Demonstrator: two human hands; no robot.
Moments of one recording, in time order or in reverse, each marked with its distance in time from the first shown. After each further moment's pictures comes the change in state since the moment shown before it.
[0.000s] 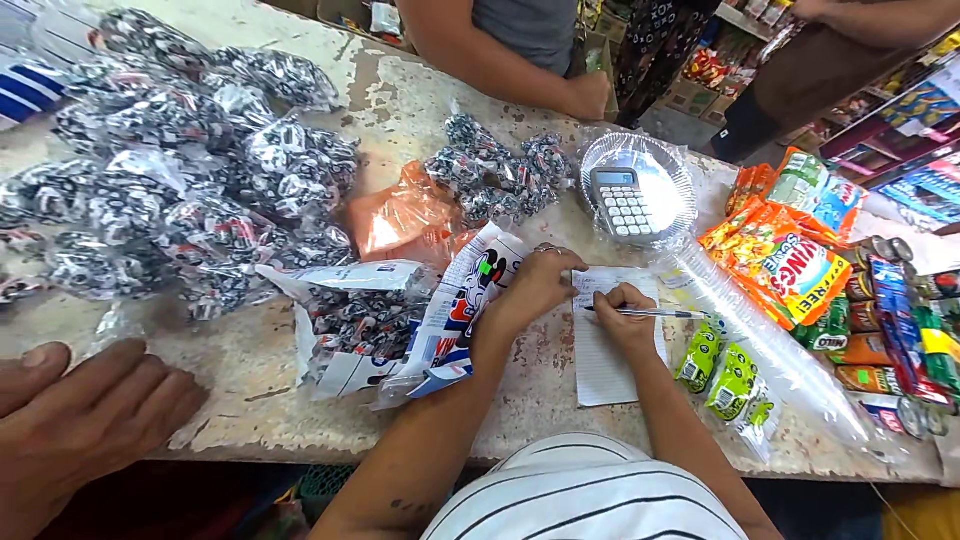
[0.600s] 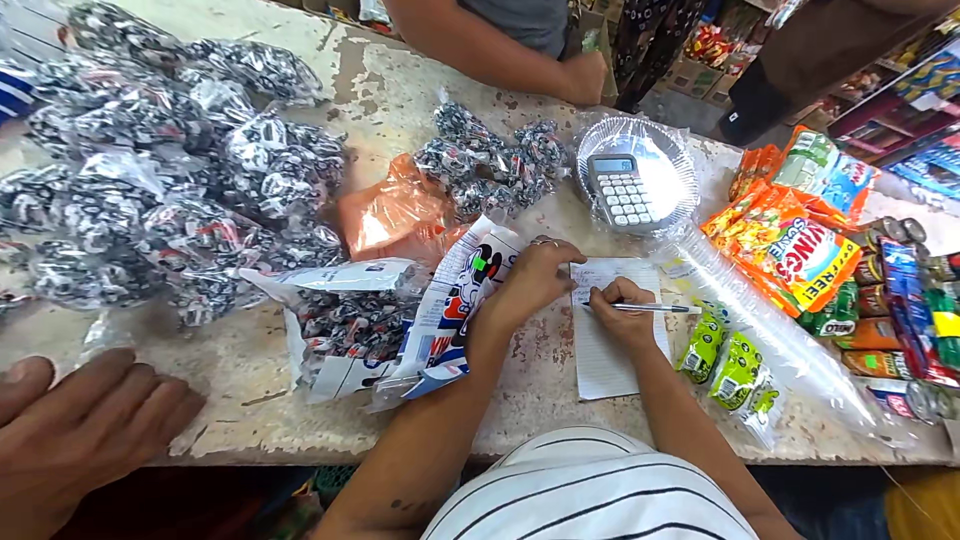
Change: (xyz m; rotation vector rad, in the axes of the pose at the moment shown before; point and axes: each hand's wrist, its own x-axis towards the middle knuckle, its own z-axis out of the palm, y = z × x) left_hand -0.003 0.001 0.001 -0.041 0.015 -0.004; right_hand -0.007 -0.003 0.003 0.012 -0.033 -0.019
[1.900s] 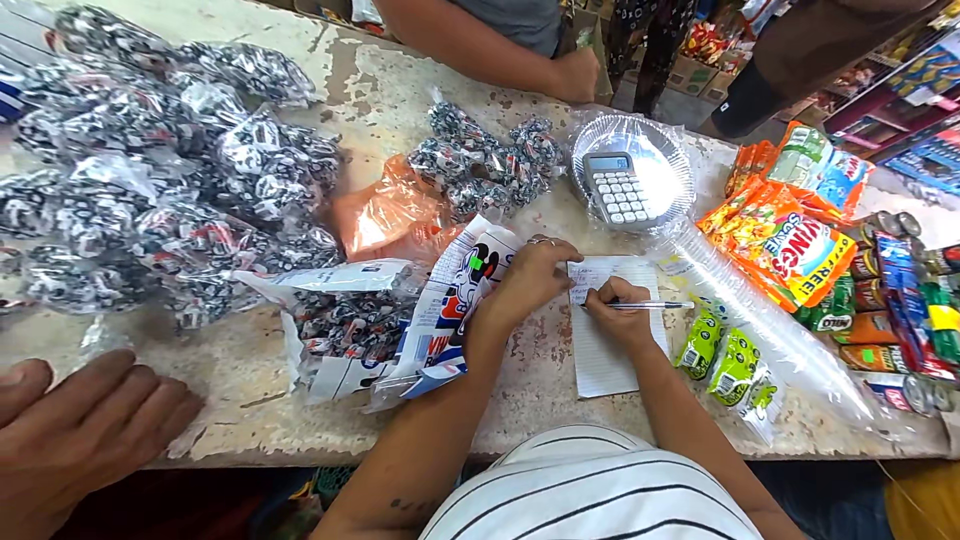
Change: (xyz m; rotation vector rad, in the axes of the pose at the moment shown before) left_hand -0.001 -0.002 0.001 0.033 0.033 0.054; right_hand -0.001 0.004 -0.002 -0.038 -0.056 -0.004
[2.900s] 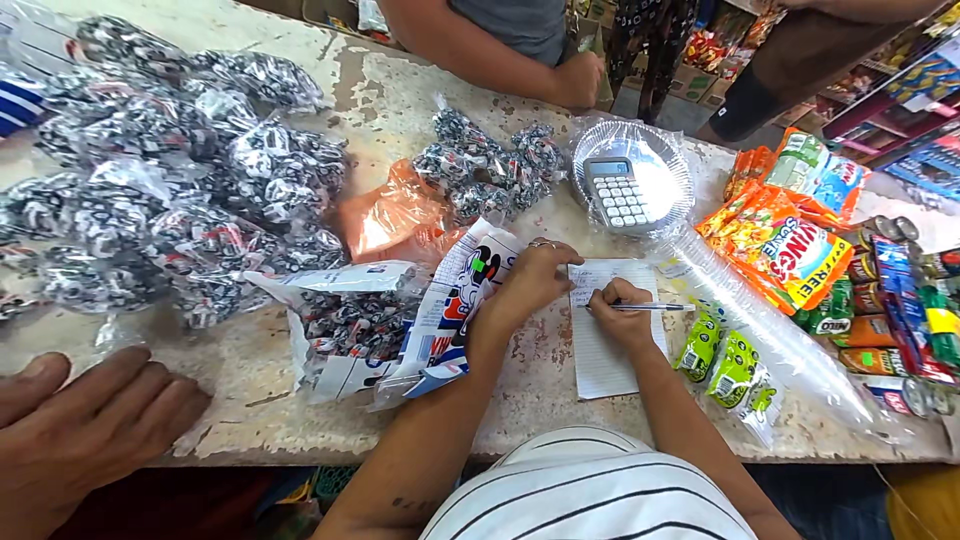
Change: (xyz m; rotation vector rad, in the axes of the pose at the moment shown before) left_hand 0.000 0.002 -0.002 -0.014 -0.025 -0.017; right_hand 0.000 0.003 -0.002 -0.008 0.028 0.025
